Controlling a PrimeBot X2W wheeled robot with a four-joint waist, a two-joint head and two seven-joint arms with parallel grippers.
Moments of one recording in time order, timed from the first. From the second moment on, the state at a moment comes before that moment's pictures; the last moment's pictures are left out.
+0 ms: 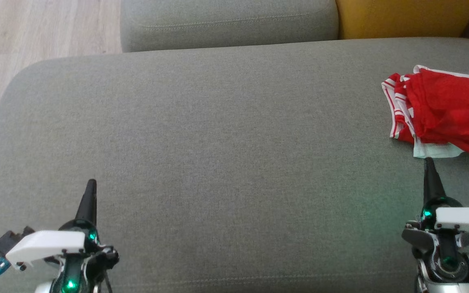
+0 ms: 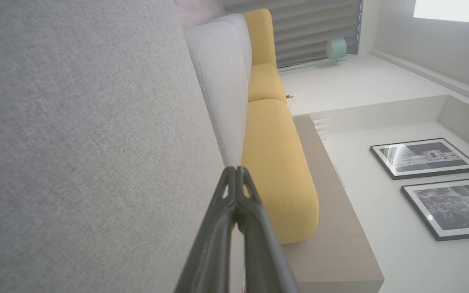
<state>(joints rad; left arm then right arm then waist) -0.04 0.05 0.00 0.26 -1.43 -0.11 0.02 -0.10 -0.06 -0.08 0.27 1.39 0.12 0.03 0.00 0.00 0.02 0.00</state>
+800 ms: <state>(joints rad) -0.05 0.05 0.05 0.27 -1.63 -0.12 0.08 -0.09 -0.06 -0.11 0.28 1.62 0.12 0.08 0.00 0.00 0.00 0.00</state>
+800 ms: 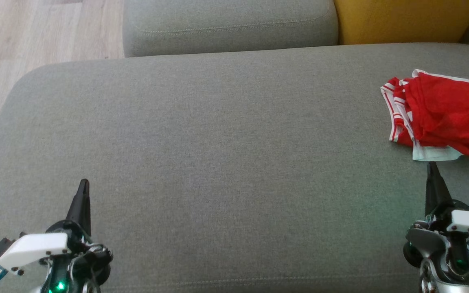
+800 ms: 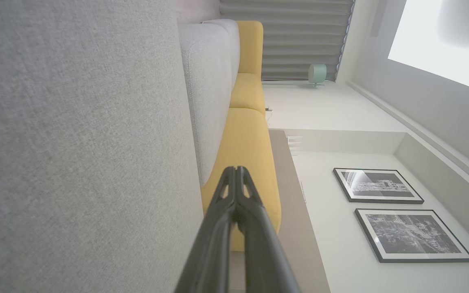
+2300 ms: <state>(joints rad) -0.05 0.05 0.06 0.27 -1.63 -0.12 0.10 -0.09 -0.06 -0.12 0.28 1.62 0.12 0.09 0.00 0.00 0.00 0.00</state>
